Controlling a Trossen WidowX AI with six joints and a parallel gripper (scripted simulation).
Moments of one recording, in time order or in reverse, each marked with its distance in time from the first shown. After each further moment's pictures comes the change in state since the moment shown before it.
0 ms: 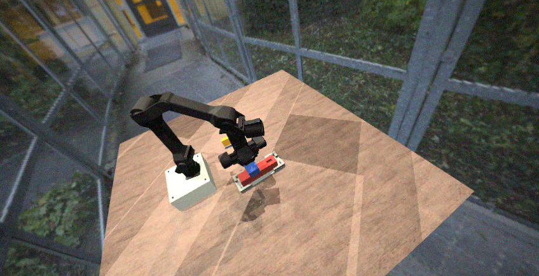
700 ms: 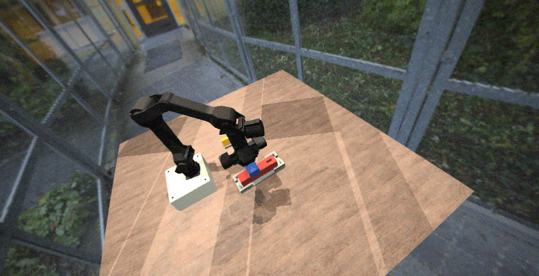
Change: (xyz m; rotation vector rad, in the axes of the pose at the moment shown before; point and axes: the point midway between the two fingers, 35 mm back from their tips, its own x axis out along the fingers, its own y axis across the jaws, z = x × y) arm 0.002 0.001 0.001 0.006 -0.005 0.010
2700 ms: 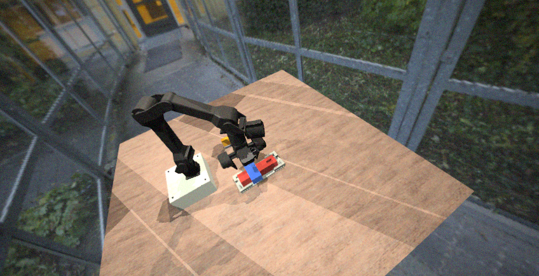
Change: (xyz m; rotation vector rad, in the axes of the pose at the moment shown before) arm -0.002 -0.005 -0.003 0.000 0.023 -0.045
